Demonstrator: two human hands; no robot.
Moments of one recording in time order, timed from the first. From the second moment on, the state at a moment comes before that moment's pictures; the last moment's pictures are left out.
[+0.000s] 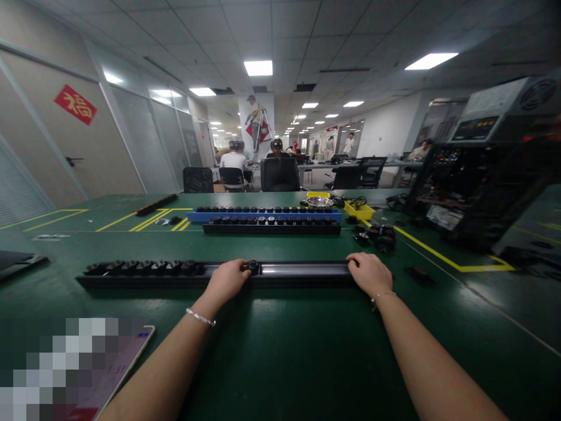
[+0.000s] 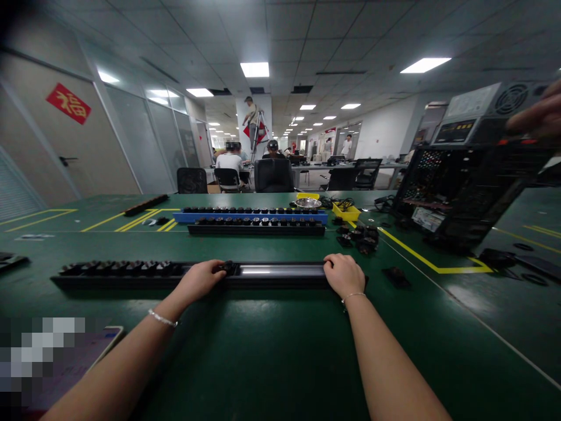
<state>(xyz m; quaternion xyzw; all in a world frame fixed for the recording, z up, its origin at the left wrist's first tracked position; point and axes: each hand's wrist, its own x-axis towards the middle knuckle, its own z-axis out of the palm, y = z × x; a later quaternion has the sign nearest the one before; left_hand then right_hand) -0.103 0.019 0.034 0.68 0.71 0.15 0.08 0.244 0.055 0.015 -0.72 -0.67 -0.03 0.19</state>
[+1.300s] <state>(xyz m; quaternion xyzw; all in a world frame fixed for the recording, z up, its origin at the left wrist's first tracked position) -0.096 0.019 0.034 0.70 0.69 0.16 0.11 0.244 0.054 0.017 -0.72 -0.67 -0.02 0.19</state>
